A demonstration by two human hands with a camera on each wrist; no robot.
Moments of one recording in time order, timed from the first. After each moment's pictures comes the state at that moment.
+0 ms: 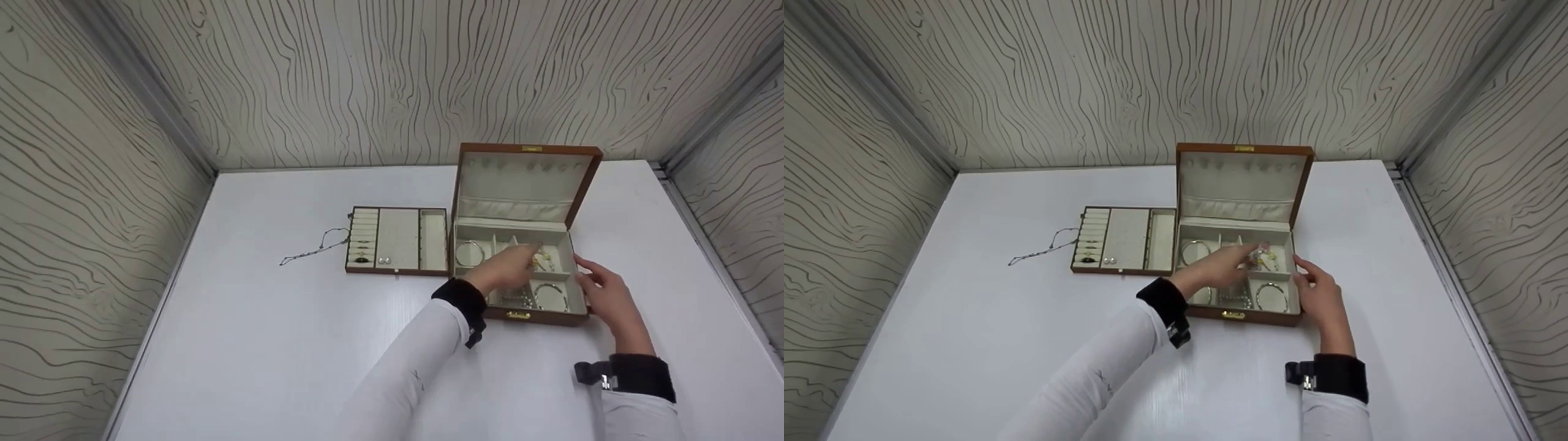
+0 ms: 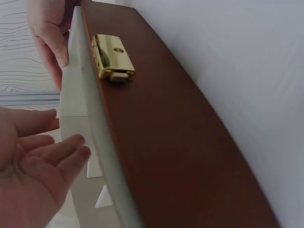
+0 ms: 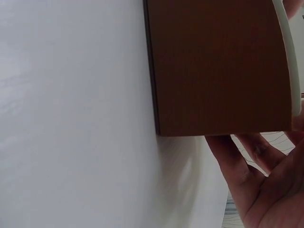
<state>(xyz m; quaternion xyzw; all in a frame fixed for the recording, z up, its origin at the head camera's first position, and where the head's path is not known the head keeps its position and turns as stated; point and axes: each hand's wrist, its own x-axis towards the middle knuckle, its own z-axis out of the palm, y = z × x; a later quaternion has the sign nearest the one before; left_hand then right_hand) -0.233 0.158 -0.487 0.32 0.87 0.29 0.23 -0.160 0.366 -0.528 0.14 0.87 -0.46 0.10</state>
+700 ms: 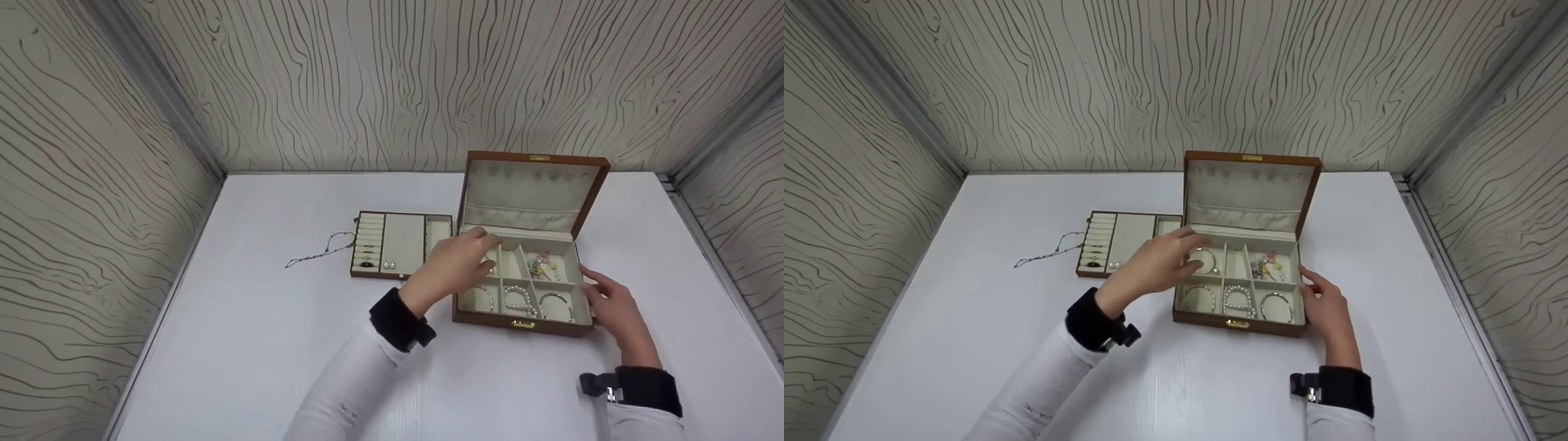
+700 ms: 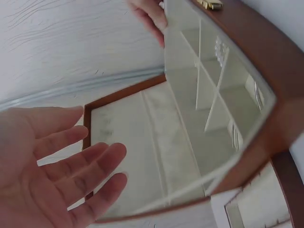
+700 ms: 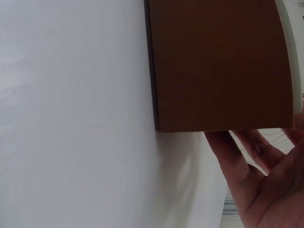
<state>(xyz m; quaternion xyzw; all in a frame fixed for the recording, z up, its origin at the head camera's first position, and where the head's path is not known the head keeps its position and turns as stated) -0.216 0.054 -0.424 0.35 0.92 0.17 0.02 -0.161 0.368 -0.528 0.14 0.87 -0.45 0.11</state>
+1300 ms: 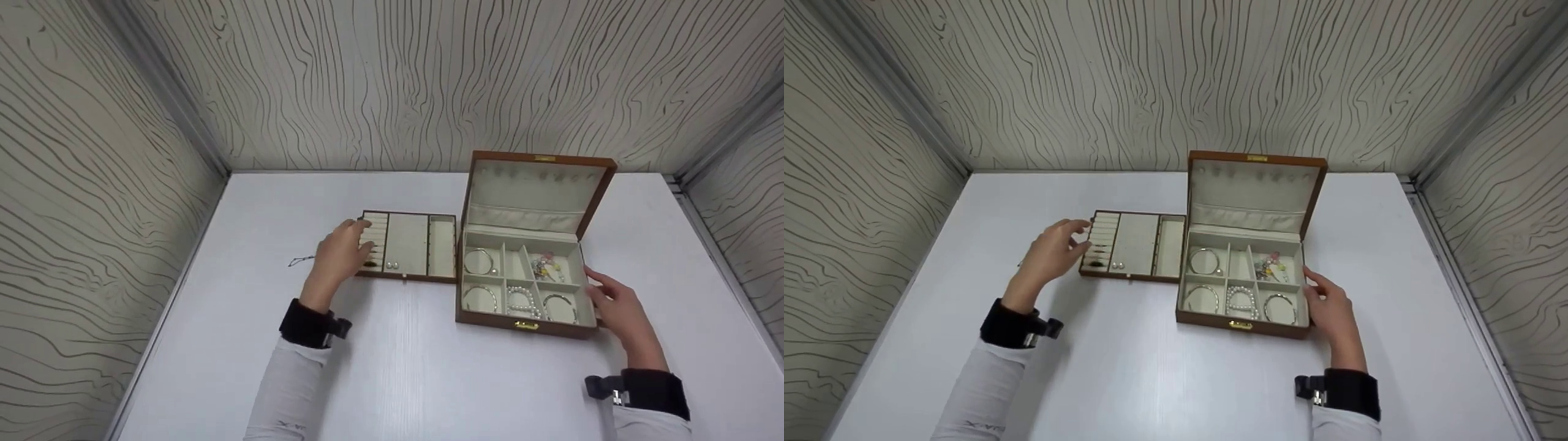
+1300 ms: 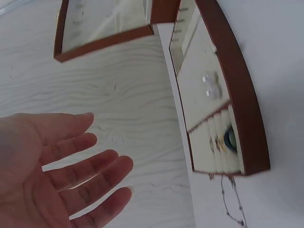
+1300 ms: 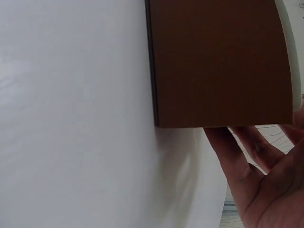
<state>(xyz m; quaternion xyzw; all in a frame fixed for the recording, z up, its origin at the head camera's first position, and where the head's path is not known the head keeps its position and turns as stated) -0.242 -0.112 -0.457 0.11 0.96 0.26 -0.01 -0.160 0.369 -0.527 0.13 0.87 -0.47 0.11</state>
